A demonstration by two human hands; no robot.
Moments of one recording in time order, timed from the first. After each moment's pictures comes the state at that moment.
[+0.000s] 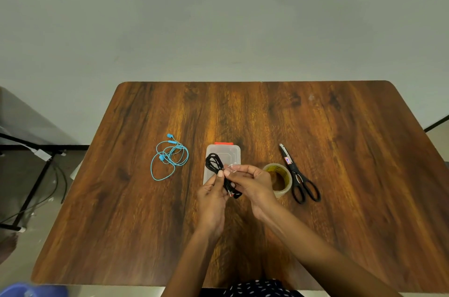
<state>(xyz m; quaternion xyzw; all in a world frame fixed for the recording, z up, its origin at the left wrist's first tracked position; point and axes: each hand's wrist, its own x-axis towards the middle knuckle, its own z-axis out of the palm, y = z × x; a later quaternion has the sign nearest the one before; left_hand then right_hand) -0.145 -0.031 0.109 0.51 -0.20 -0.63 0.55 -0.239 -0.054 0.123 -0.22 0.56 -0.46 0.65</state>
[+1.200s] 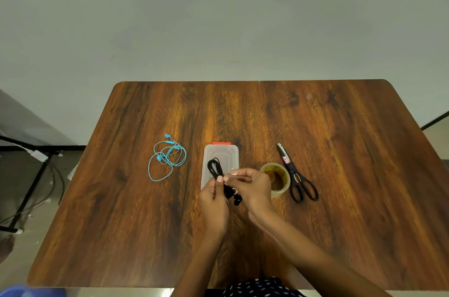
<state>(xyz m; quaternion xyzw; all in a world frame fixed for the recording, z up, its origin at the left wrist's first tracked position) -0.158 -0.022 0.096 0.64 -0.34 -0.45 0.52 -0.236 -0.046 0.116 -0.32 0.63 -0.45 0.55</state>
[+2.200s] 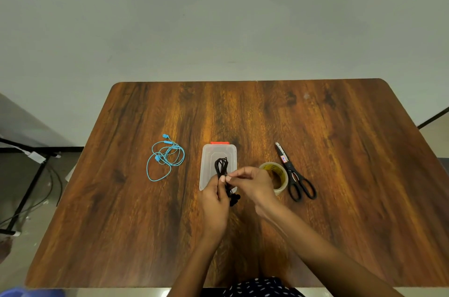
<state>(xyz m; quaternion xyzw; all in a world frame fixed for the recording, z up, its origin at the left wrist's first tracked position) -0.153 -0.023 0.091 0.66 -0.51 -0.30 0.46 -0.251 -0.057 0.113 -0.34 0.63 -0.39 0.59</state>
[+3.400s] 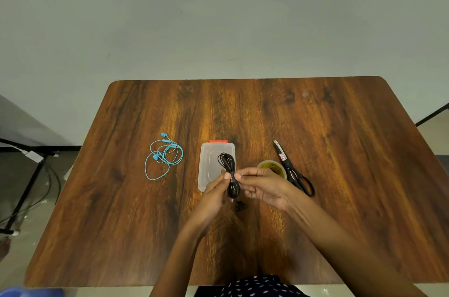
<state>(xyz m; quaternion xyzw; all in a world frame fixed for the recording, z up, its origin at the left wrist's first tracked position) -0.134 -0.036 0.105 0.51 -0.40 -0.69 0.33 -0.293 -0.066 0.124 -0.25 0.49 -0.27 0.79</state>
